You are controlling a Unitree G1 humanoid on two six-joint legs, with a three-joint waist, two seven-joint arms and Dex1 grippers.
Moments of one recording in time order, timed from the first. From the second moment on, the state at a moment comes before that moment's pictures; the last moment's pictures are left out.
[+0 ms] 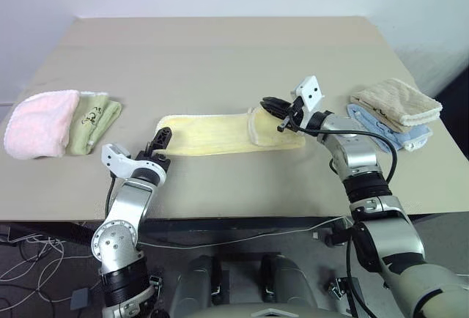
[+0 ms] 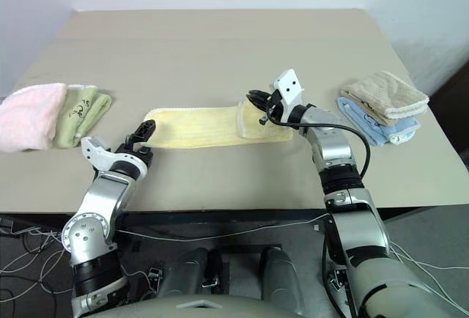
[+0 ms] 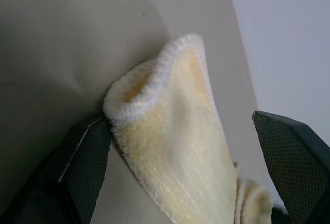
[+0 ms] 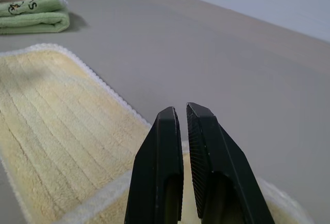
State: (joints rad) left arm -0.17 -0.02 0.41 -0.29 -1.28 0.58 0.45; right arm -0.75 -0.34 0.02 0.54 0.19 0.03 0.82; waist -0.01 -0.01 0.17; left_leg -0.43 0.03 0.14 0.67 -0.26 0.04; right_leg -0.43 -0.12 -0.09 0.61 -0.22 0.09
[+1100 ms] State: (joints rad) left arm -0.30 0.29 0.53 -0.19 -1.28 0.54 0.22; right arm -0.69 -0.35 0.02 0.42 0.19 0.08 0.78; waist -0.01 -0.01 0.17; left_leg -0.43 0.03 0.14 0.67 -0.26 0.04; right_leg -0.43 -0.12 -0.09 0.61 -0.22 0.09
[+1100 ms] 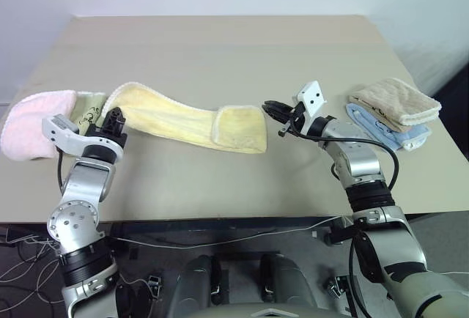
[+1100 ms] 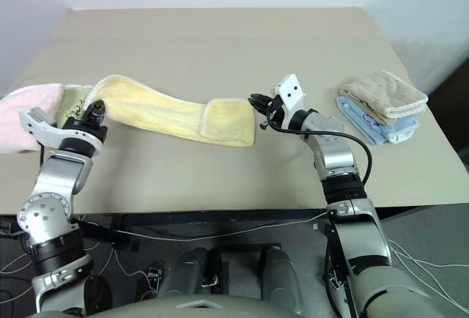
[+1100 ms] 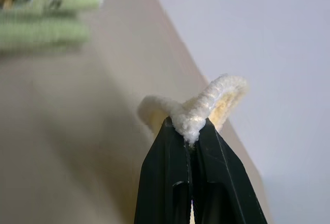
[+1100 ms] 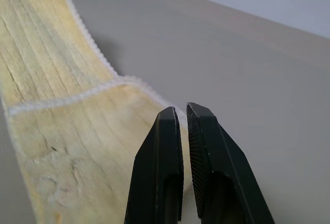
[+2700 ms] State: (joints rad) left arm -0.59 0.12 -0.12 -0.02 -0.54 0.64 -0.51; right arm -0.57 -0.41 -0.06 0.23 0.20 0.17 0.63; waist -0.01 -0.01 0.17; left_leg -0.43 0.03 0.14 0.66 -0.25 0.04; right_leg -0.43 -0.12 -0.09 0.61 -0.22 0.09
